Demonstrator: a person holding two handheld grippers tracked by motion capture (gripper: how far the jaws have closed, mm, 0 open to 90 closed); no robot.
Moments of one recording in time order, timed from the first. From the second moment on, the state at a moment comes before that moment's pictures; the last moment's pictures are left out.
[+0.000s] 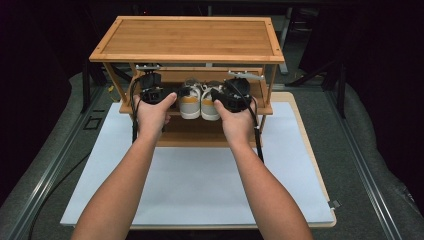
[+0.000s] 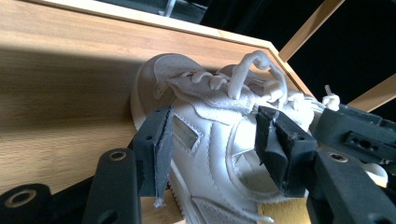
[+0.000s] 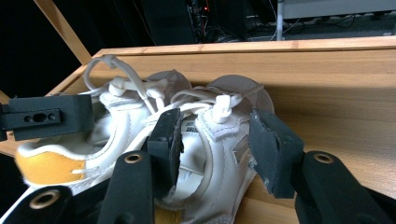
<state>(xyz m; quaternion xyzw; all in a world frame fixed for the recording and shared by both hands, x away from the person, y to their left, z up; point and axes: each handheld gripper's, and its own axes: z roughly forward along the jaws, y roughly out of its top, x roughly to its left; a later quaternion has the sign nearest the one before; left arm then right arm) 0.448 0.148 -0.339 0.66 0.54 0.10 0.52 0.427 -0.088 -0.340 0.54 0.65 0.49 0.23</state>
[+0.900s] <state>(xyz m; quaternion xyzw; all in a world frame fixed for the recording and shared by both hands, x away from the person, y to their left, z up) 0.415 0.173 -0.341 0.64 0.51 0.13 0.55 0.394 -0.108 -0.339 0.52 0.64 0.52 0.25</state>
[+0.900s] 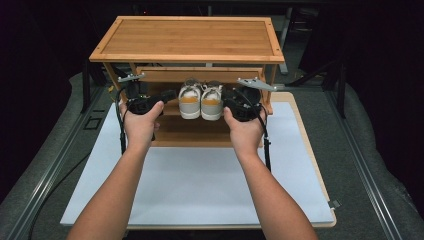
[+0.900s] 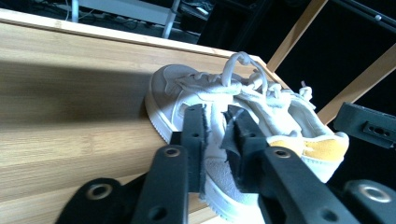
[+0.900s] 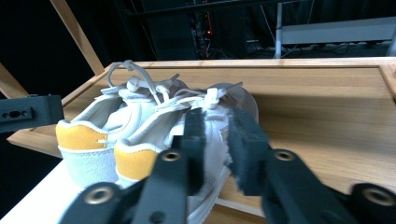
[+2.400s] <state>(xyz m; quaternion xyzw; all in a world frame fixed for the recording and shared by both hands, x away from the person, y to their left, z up) 0.447 0.158 -0.369 0.65 0.52 0.14 0.53 0.429 -0.105 -0.368 0.53 0.64 0.51 0.22</state>
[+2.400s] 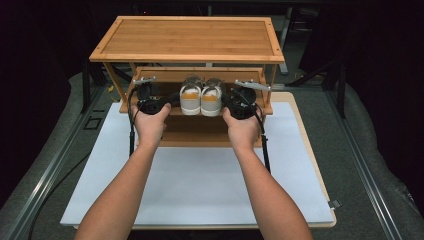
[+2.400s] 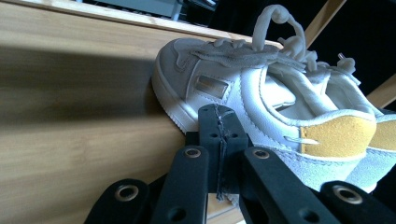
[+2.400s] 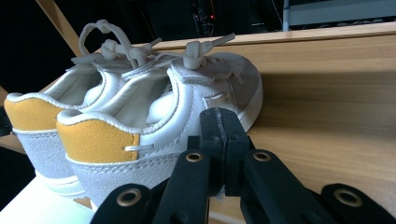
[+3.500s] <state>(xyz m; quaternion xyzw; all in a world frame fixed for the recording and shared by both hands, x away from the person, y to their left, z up) 0.487 0.152 -0.368 0.67 0.53 0.14 0.51 0.469 -0.102 -0.365 0.53 0.66 0.47 0.25</state>
